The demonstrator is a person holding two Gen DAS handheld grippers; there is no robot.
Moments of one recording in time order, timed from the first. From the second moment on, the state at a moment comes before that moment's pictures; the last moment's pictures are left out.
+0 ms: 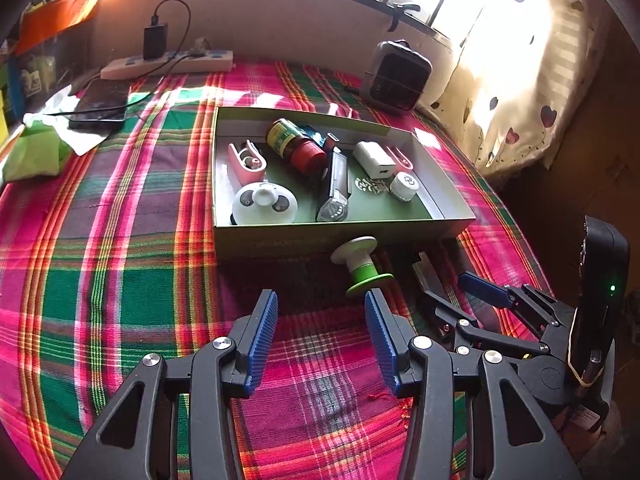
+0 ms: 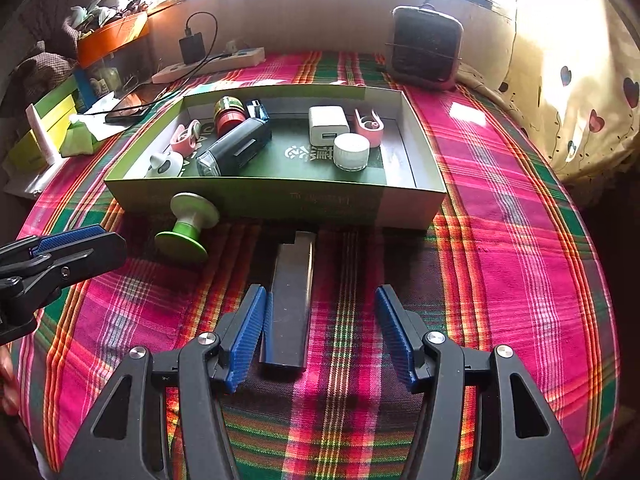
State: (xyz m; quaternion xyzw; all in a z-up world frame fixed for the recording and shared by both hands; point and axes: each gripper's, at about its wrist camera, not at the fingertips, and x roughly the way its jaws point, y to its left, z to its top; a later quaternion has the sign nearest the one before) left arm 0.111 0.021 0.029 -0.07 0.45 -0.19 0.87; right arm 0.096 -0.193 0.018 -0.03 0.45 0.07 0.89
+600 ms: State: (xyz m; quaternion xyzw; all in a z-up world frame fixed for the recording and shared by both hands) left arm 0.127 -0.017 0.024 -0.04 0.47 -0.18 0.86; right arm 0.099 -0.220 0.019 -0.02 0.44 0.08 0.89
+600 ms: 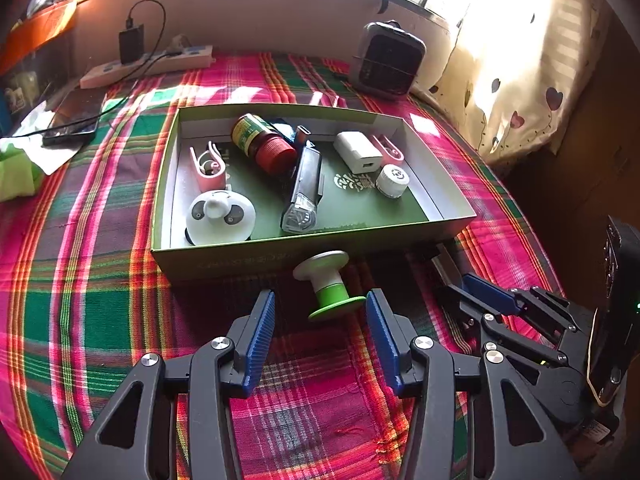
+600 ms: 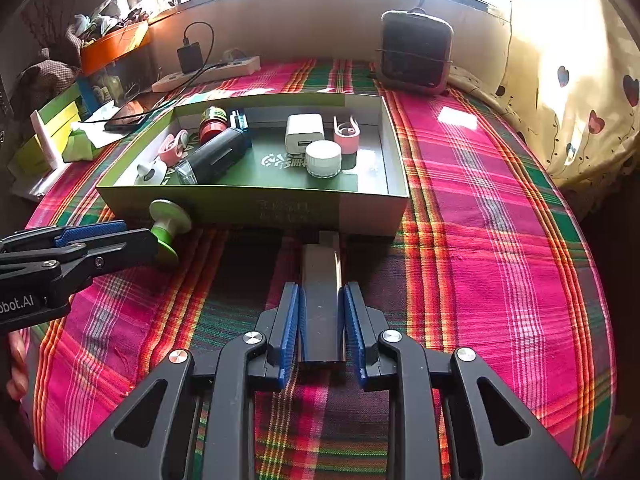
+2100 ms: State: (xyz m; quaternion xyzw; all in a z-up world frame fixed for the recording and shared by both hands) left arm 0.134 -0.035 0.013 -0.01 0.45 -0.13 0.88; right arm 0.096 -0.243 0.019 -0.01 0.44 0.08 0.89
